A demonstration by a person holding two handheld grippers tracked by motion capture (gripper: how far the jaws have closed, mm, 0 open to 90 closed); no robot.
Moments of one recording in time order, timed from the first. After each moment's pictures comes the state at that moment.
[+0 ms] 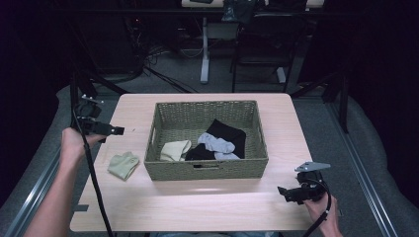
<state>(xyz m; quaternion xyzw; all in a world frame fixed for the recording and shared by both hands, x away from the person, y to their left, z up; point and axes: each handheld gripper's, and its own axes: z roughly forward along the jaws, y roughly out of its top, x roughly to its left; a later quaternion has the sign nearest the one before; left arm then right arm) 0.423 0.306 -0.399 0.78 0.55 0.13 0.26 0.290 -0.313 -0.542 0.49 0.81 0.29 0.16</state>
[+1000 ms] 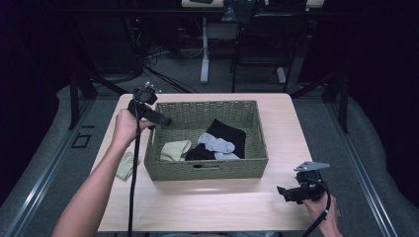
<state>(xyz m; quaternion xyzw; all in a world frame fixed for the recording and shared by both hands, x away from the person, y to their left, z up) 0.469 0.171 -0.402 0.85 0.45 0.12 0.25 0.291 -0.311 -0.541 0.48 0.81 0.29 0.16</state>
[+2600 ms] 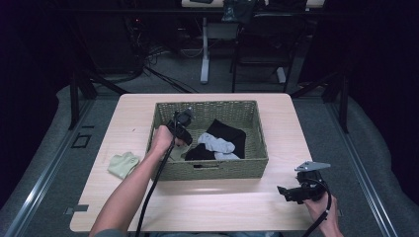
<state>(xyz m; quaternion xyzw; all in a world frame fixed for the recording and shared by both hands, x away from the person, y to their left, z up) 0.508 0.094 -0.524 0.89 0.43 0.05 0.12 0.291 -0.313 -0.541 0.48 0.81 0.30 0.16</state>
